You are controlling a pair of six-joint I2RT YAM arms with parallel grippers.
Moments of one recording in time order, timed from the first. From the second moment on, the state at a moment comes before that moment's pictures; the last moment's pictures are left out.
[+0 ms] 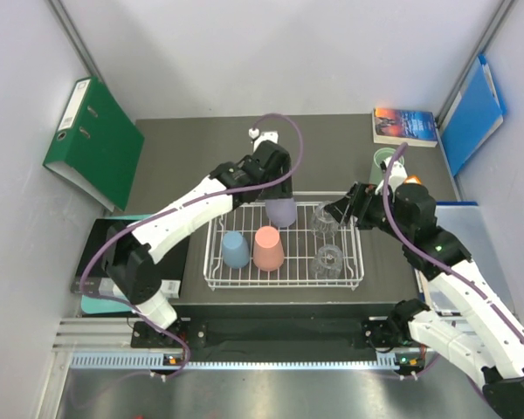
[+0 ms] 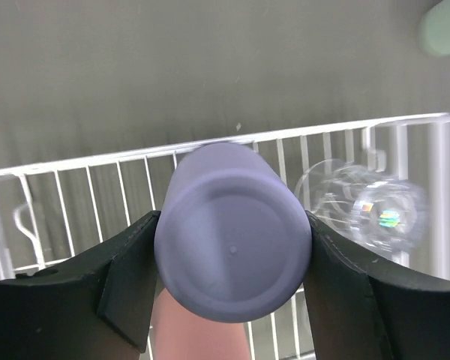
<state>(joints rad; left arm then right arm) -0.78 1.66 1.52 -0.66 -0.30 -0.64 0.47 0.78 0.82 -0.39 -0.16 0.58</state>
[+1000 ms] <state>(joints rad) -0.64 1.28 1.14 0.23 0.46 -1.11 0.47 0.74 0.82 -0.03 -0.33 0.74</state>
